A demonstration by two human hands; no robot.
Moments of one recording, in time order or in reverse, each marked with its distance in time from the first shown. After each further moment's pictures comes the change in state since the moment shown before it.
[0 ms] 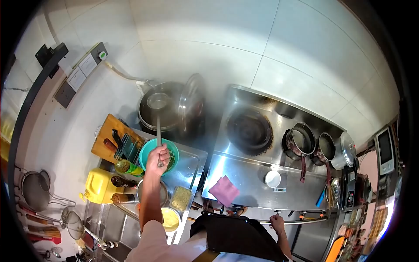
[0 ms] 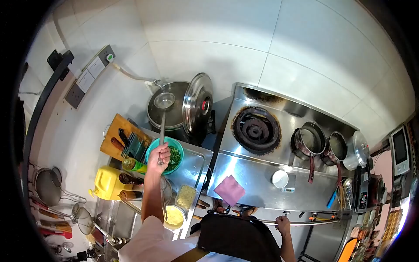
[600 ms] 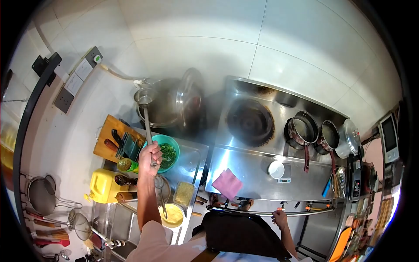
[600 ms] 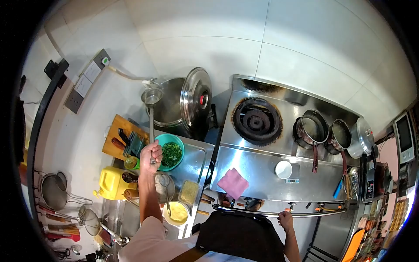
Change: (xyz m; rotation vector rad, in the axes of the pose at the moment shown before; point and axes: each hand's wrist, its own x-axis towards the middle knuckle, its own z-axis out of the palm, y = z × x) left_hand -0.033 0.012 0.007 0.158 0.053 0.151; right_hand -0.009 0.019 0.008 0.021 -0.036 0.036
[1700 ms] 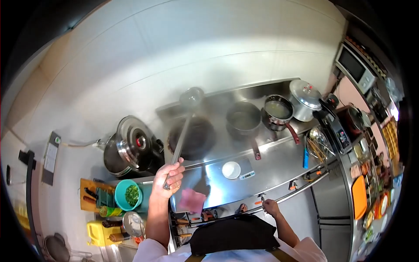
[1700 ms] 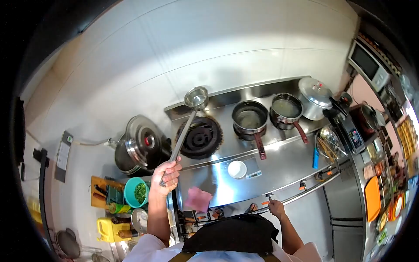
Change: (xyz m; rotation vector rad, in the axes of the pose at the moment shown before) left_hand -0.084 -0.191 0.300 -0.037 -0.640 -0.686; right_hand 0.039 0.090 -0.096 0.113 0.087 -0.046
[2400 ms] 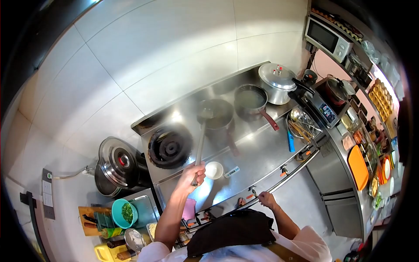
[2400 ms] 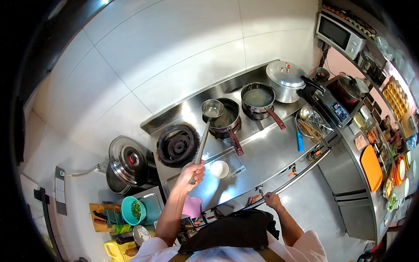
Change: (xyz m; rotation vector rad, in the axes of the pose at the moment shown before) left_hand 0.135 -0.116 -0.005 0.480 0.133 -0.187; right_hand -0.004 0.027 -0.024 0.047 0.041 0.021
